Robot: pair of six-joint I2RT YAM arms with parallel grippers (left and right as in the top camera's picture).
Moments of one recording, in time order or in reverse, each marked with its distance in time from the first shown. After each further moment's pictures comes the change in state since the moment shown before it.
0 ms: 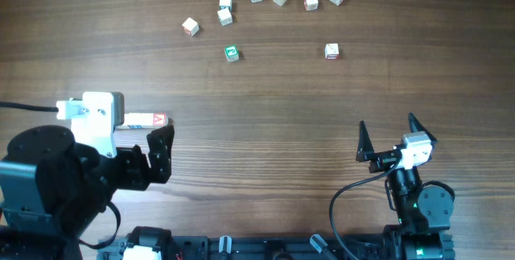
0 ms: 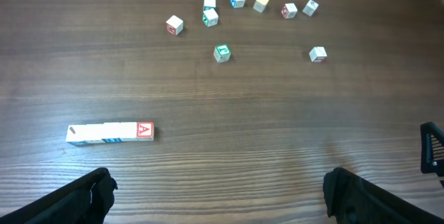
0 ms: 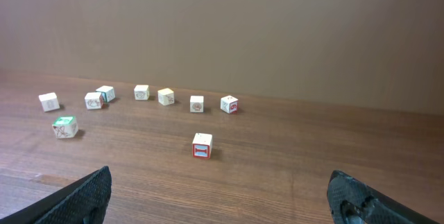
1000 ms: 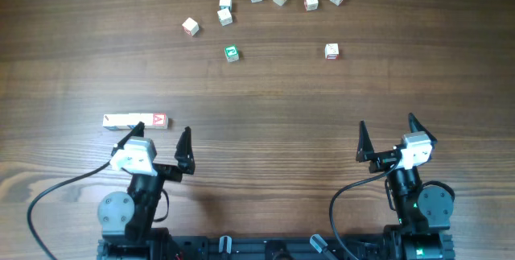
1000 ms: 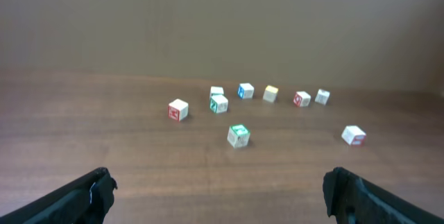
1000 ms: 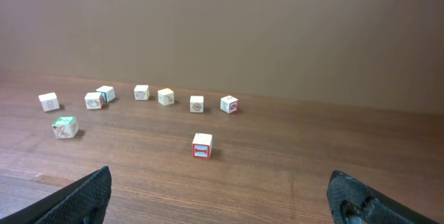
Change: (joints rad) left arm 0.148 -0.834 -1.381 1.173 0.095 0.011; right arm 0.000 0.000 0.000 0.000 0.000 0.000
